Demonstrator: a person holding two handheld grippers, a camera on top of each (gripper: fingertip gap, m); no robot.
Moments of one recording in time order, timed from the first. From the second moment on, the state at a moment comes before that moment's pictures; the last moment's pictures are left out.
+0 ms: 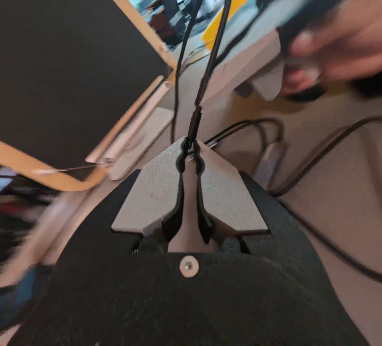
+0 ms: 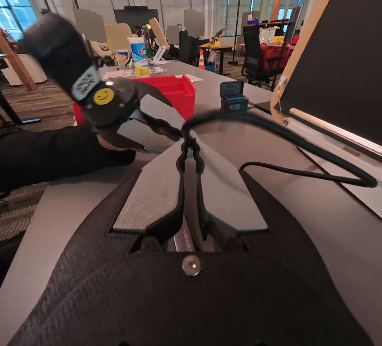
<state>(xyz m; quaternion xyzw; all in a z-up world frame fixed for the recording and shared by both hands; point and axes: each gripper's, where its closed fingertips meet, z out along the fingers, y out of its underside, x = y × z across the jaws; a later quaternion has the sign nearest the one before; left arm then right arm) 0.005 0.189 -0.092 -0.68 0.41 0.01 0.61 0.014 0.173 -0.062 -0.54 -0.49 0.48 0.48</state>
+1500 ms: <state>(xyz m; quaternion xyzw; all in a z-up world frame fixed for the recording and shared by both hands) -0.019 0.169 -0.184 -0.61 0.64 0.18 0.42 0.014 0.190 -0.108 -0.65 -0.45 0.50 0.35</state>
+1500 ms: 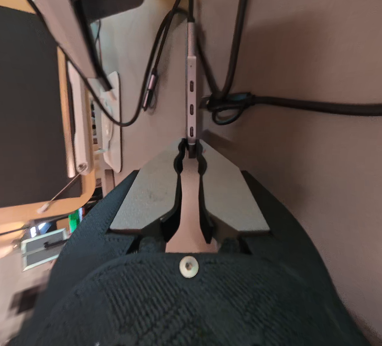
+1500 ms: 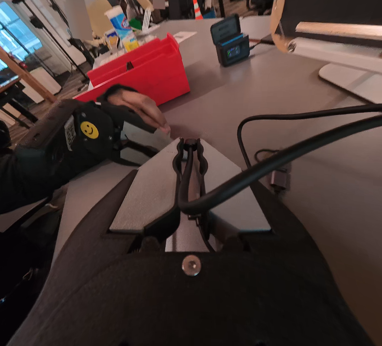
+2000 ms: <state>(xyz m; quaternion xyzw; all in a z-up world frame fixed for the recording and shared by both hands) -0.011 0.182 -0.130 -0.67 0.53 0.12 0.51 0.006 0.178 -0.105 -0.63 -0.51 0.43 0.41</state>
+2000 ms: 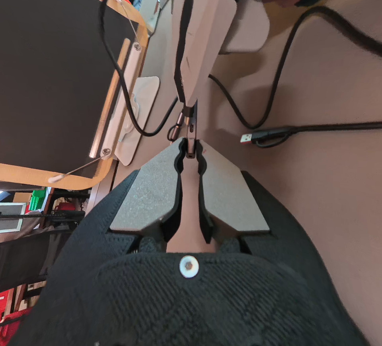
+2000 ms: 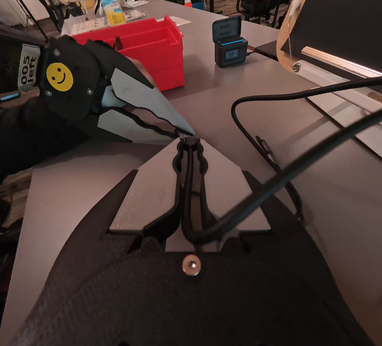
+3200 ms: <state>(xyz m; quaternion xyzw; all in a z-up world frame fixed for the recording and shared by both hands) -0.009 0.193 -0.110 -0.66 0.49 0.18 0.55 0.009 0.181 -0.089 -0.60 -0.52 0.37 0.48</state>
